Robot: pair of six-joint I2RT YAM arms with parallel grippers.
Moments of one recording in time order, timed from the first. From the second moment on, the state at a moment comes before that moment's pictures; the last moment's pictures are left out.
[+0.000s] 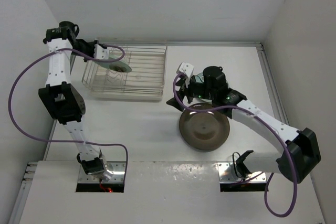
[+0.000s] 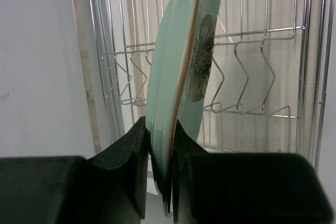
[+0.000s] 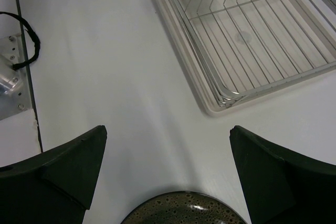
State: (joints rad) left arm 0.24 1.99 2.12 -1.35 0.78 1.96; right arm 0.63 1.26 0.91 0.00 -0.50 -0.17
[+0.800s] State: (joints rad) left arm 0.26 2.09 2.07 -1.14 0.85 1.67; right arm 0.64 1.30 0.94 -0.01 -0.51 -0.16
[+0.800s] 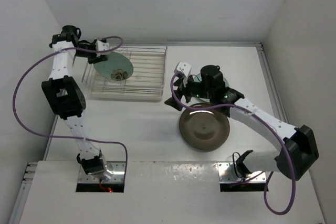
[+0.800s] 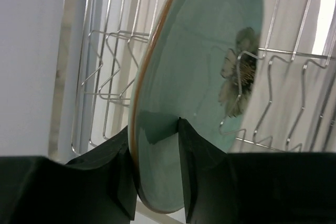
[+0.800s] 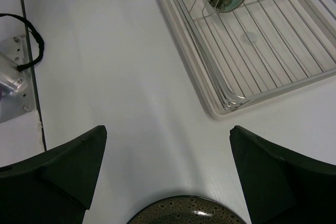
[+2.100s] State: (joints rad) left arm 0.31 1.72 1.93 -0.67 0.59 0.79; right arm -0.12 1.94 1.19 -0.28 -0.14 0.48
